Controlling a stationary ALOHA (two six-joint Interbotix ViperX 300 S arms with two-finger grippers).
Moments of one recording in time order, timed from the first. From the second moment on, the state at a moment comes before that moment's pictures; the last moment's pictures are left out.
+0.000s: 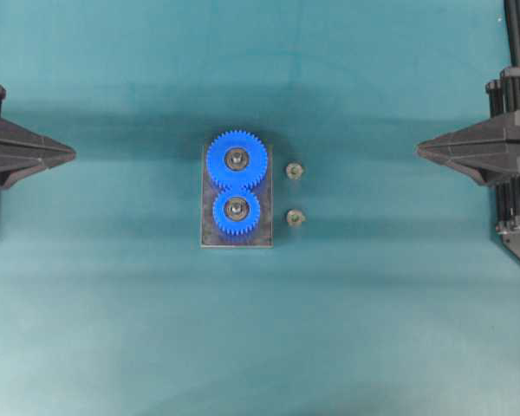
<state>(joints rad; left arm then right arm) 0.00 -0.96 1.17 0.00 -0.29 0.00 0.00 -0.96 1.17 0.00 -0.29 -0.01</state>
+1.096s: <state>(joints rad) -0.02 -0.69 1.01 0.01 0.09 -0.02 -0.16 -0.46 0.95 0.06 0.31 0.05</state>
